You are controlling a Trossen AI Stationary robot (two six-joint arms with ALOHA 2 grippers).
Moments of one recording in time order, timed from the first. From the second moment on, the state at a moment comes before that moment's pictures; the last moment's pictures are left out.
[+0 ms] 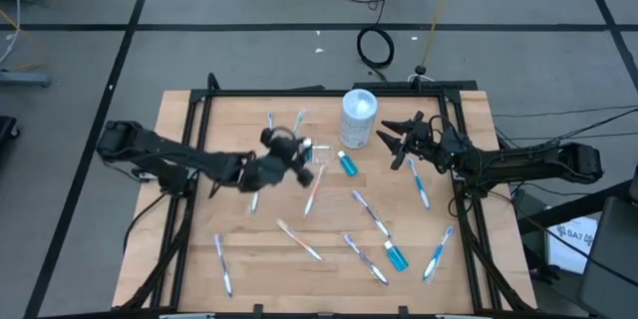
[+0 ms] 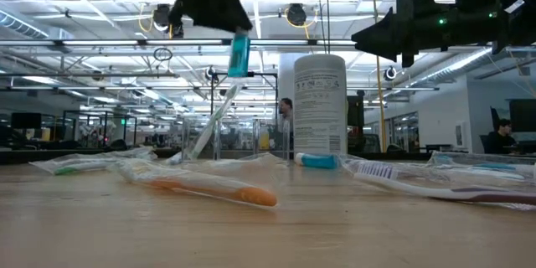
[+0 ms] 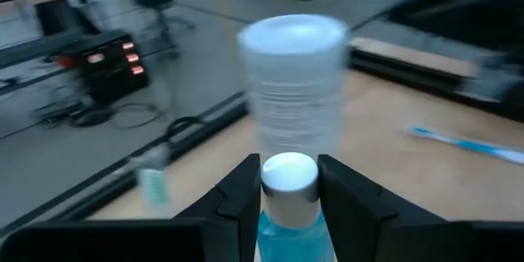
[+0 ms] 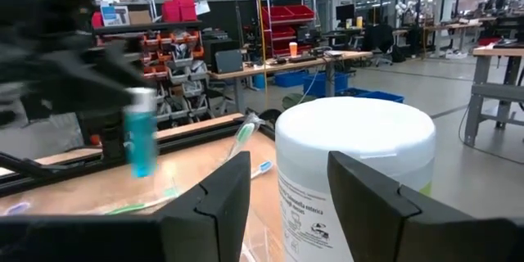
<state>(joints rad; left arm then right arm) -0.13 1.46 0.95 0.07 -0.86 -0.29 -0.23 0.91 0.22 0.78 0.23 0.08</state>
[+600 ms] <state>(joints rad) 0.08 1.79 0.96 0.31 -0.86 -0.39 -0.23 0.91 0.22 0.79 0.23 0.07</state>
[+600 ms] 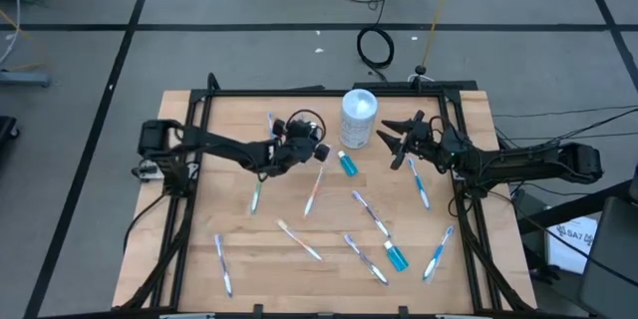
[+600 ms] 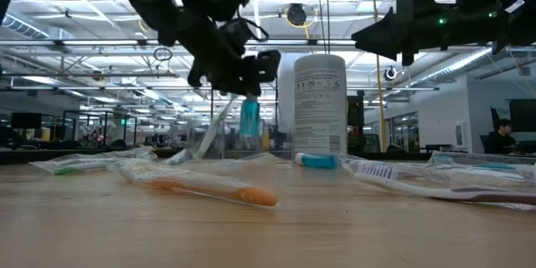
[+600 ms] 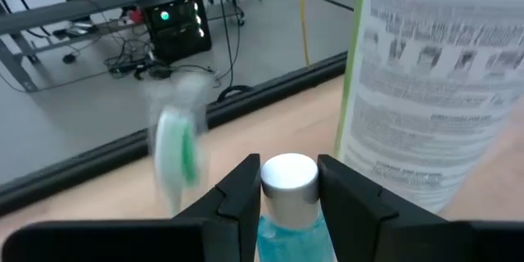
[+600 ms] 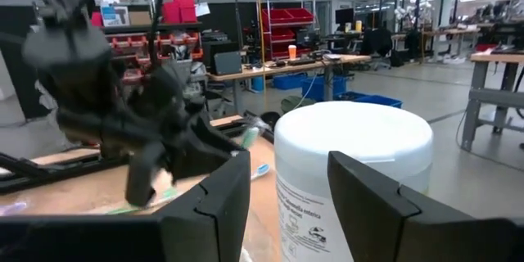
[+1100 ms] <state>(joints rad) 0.07 1.87 0.96 0.34 -0.94 -0.42 -0.23 0.91 0.22 0.79 0.23 0.09</state>
